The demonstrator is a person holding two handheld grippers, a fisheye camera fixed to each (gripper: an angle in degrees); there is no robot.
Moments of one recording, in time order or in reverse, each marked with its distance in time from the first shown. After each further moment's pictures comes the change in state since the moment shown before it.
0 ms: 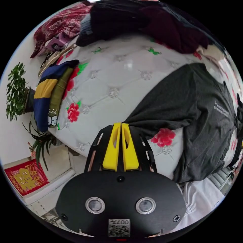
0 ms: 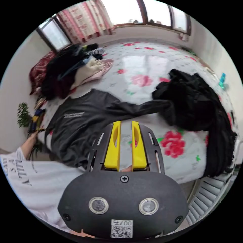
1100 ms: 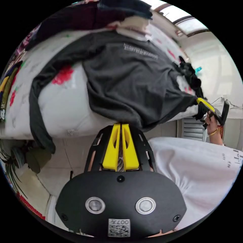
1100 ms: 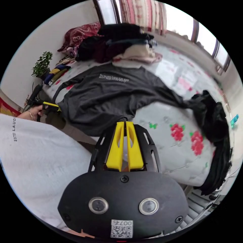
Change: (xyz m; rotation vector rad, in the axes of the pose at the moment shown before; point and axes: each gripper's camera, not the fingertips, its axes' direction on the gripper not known) left arm 0.084 0.224 -0.057 0.082 0.591 0.311; right arm -0.184 0.169 -0.051 0.035 0.114 -0.397
